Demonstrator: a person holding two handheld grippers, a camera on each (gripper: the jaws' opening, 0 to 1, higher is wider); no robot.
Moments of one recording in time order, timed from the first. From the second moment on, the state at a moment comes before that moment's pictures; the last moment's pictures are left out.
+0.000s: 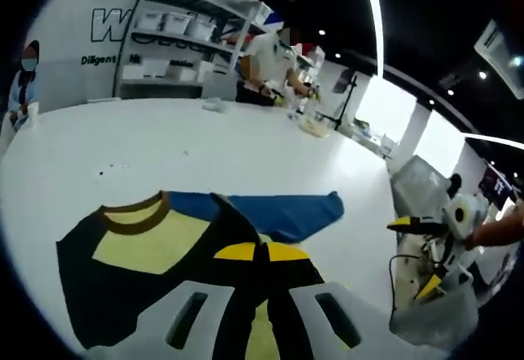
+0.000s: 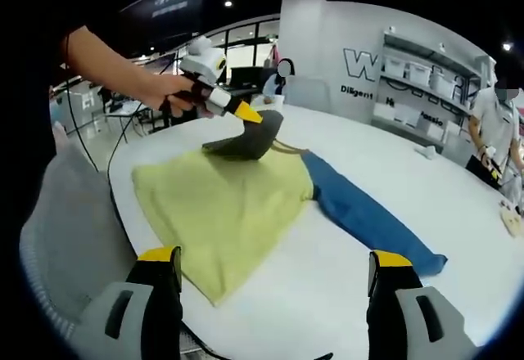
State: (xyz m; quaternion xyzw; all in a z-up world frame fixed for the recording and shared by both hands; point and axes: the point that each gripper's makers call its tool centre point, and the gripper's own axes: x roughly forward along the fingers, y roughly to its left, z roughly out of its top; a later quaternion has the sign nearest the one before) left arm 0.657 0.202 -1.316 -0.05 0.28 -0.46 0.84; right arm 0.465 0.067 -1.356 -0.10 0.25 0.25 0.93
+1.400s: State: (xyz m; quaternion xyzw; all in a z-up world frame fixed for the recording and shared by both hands) left arm 0.665 0.162 -1.380 0.05 0.31 -0.46 0.83; right arm 0.462 0.054 -1.363 -0.08 0.26 0.24 0.93
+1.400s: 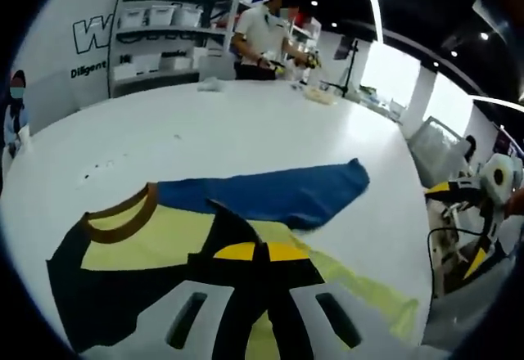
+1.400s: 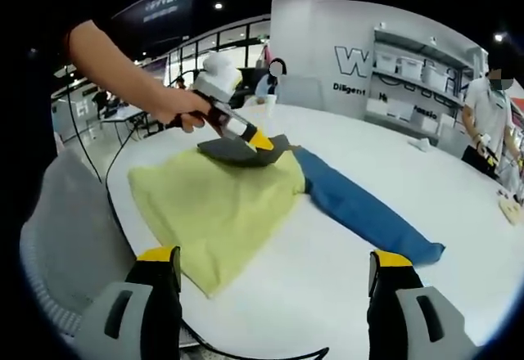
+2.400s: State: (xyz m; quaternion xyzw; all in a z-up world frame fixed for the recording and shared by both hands) left arm 0.642 0.142 -1.408 0.04 0.34 -0.49 0.80; right arm 0.457 0.053 -1.365 -0.07 0.26 0.24 0.93
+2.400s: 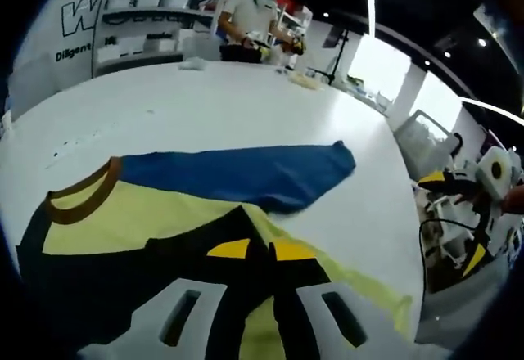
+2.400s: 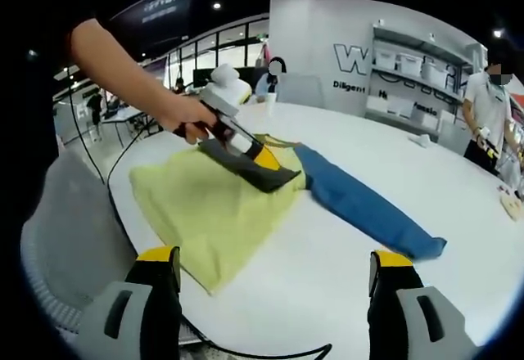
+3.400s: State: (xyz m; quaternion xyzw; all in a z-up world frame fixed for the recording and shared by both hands) left arm 0.666 0.262 -1.362 0.08 0.26 -0.44 0.85; right arm 0.479 0.050 -1.357 -0.08 0.25 0.24 0.93
